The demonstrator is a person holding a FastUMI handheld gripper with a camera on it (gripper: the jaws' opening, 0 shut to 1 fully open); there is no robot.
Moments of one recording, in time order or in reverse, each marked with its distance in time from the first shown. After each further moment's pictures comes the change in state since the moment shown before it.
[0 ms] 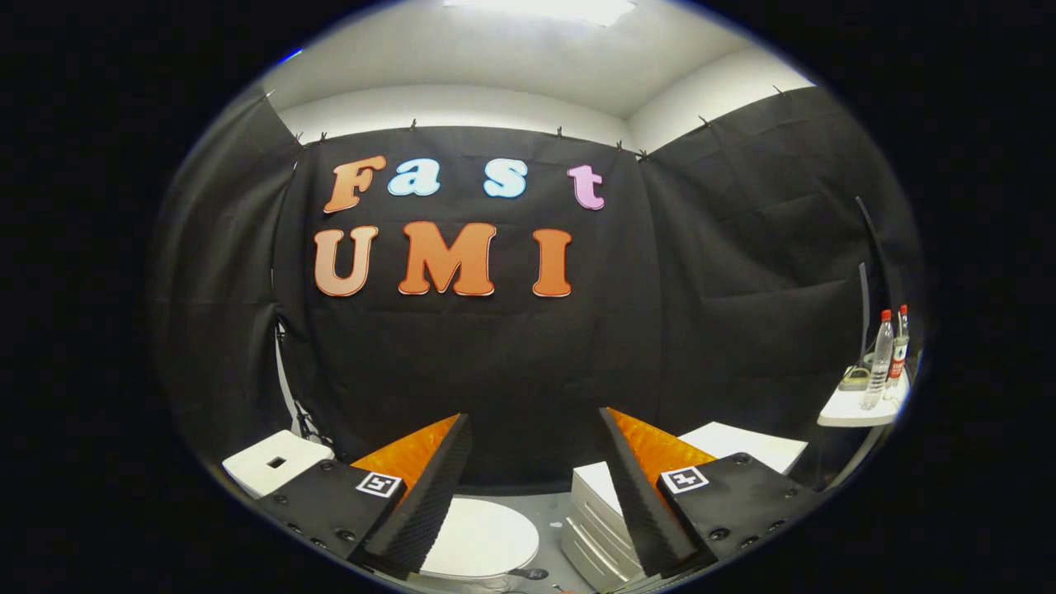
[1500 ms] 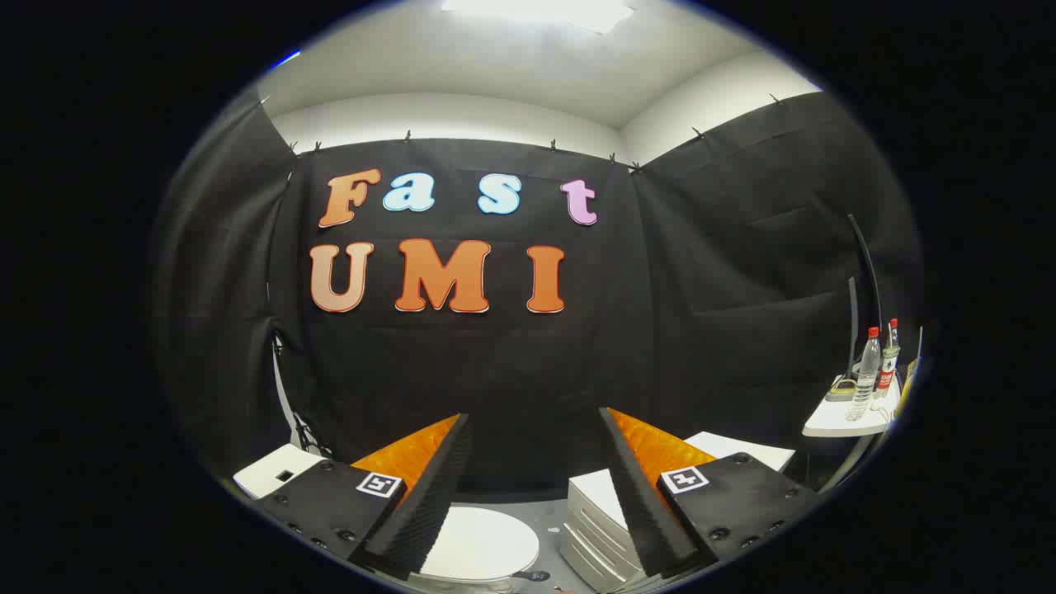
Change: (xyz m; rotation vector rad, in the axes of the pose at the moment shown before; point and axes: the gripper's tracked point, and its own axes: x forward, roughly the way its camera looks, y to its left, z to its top) arm -0.026 0.005 0.066 -0.021 -0.055 -0.043
